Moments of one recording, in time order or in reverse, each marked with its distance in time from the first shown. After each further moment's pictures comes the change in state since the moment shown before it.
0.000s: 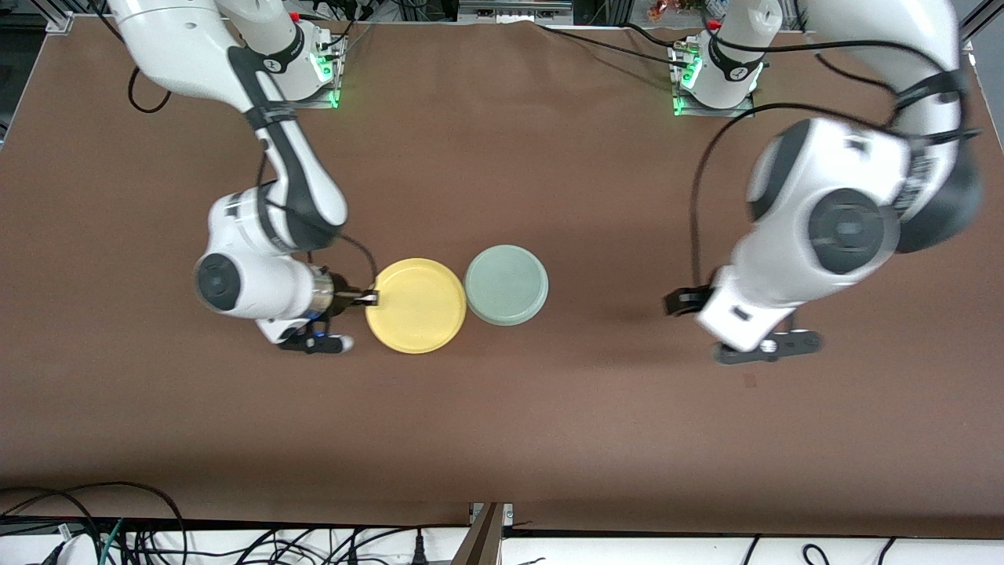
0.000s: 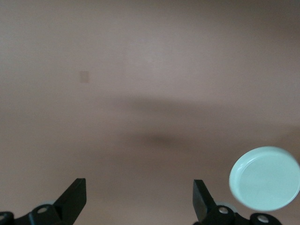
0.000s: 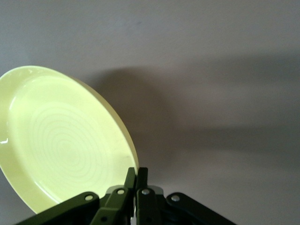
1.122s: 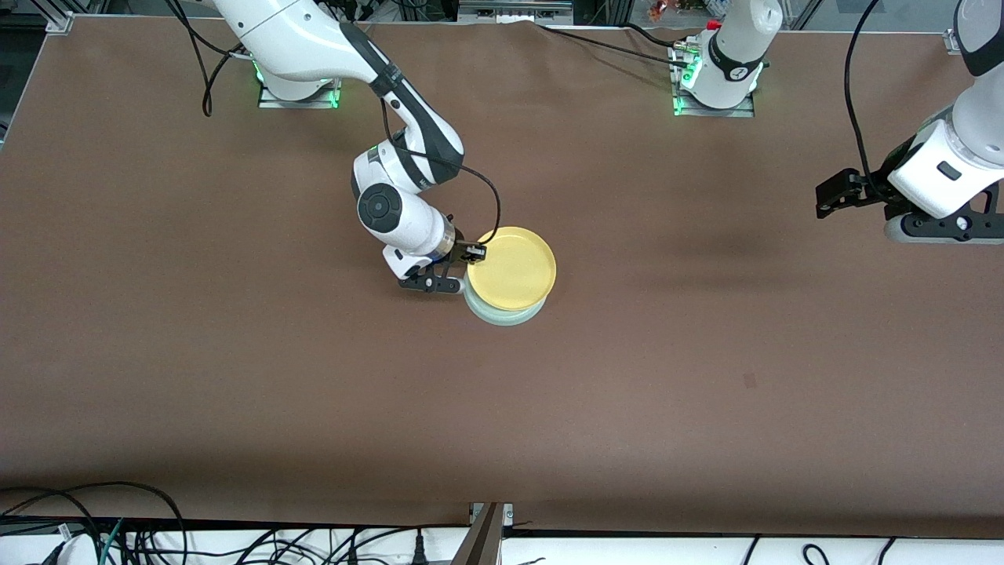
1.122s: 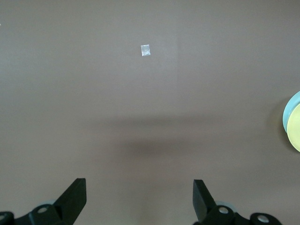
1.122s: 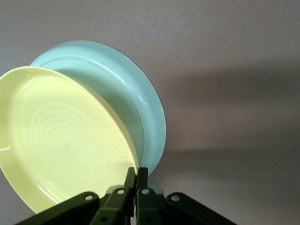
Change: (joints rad) left arm 0.074 -0.517 0.140 -0.552 -0.003 0.069 0.337; right arm 0.177 0.027 0.122 -0.176 0.000 0.349 0.265
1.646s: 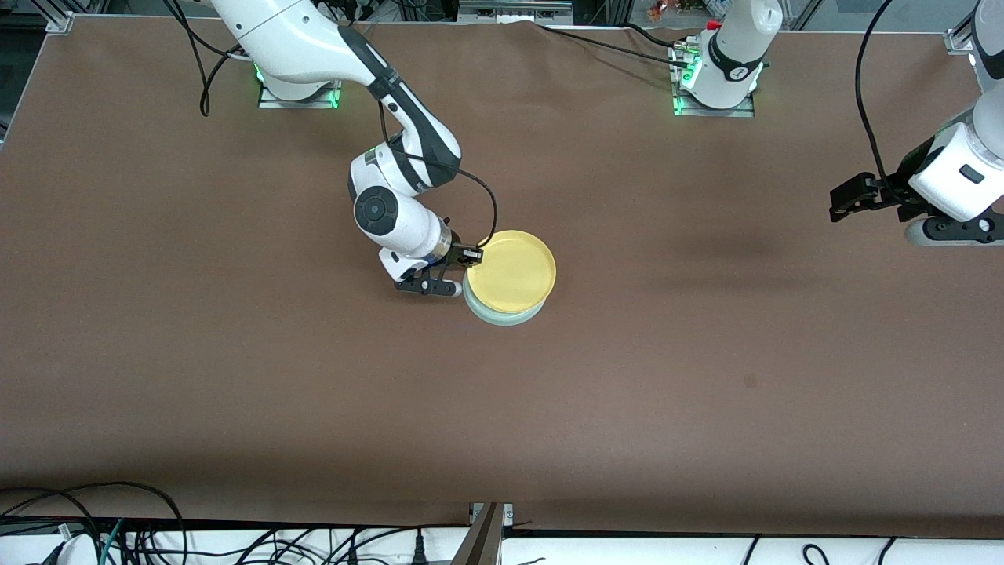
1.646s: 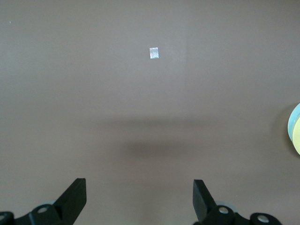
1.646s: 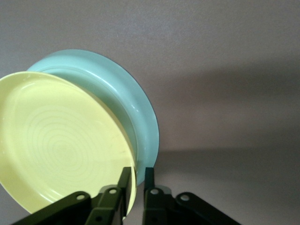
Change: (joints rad) left arm 0.029 0.002 0.006 0.001 0.000 0.016 -0.001; right arm -0.002 0.002 -0.013 0.000 0.000 0.002 0.001
